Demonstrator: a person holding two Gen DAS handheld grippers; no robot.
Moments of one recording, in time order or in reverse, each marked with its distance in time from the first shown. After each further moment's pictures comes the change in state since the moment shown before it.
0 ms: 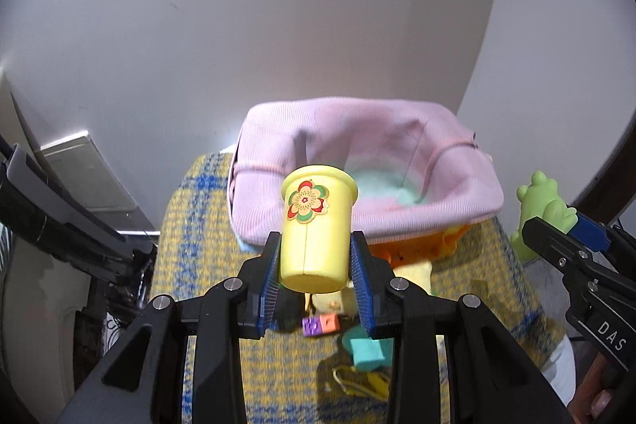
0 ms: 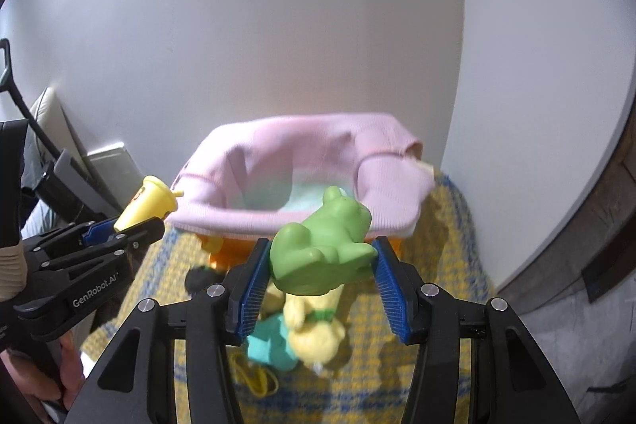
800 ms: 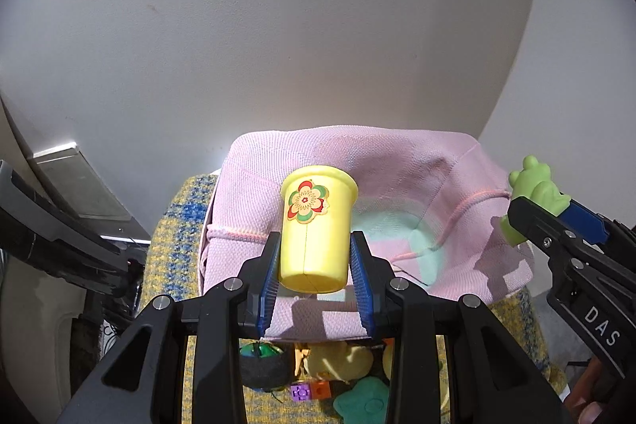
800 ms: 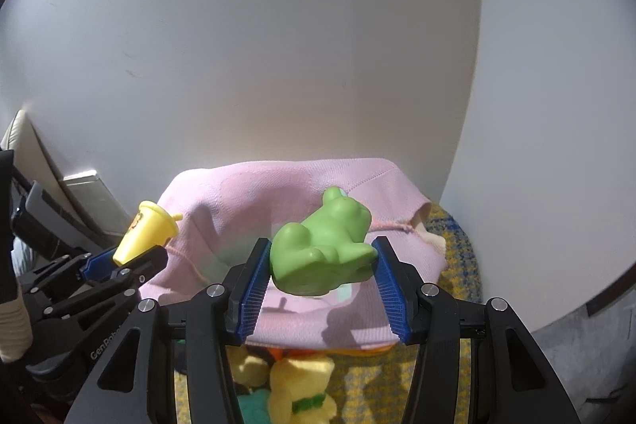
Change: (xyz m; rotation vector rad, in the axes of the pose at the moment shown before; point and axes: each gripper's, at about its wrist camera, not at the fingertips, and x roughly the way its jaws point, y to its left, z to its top) left arm 0.065 -0.013 0.052 -0.013 0.021 0.023; right arm 0.075 -0.003 0.067 0.022 0.010 -0.040
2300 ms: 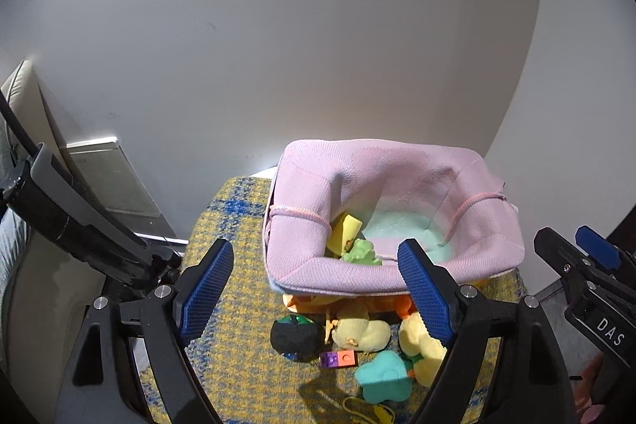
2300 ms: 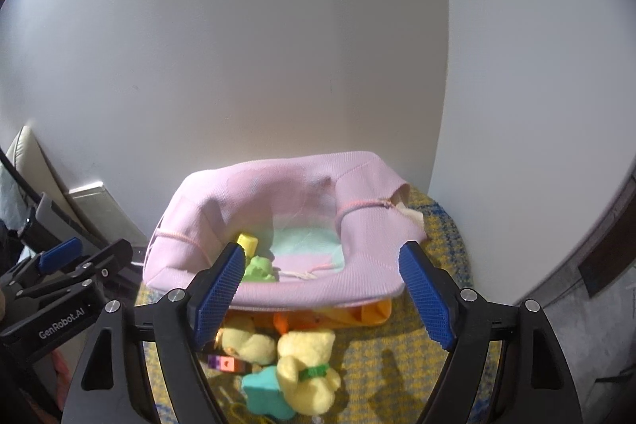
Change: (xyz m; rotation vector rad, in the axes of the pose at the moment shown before) left arm -0.070 0.028 -0.018 -0.010 -0.069 0.014; right arm -0.059 -0.001 -0.028 0.054 -0.037 -0.016
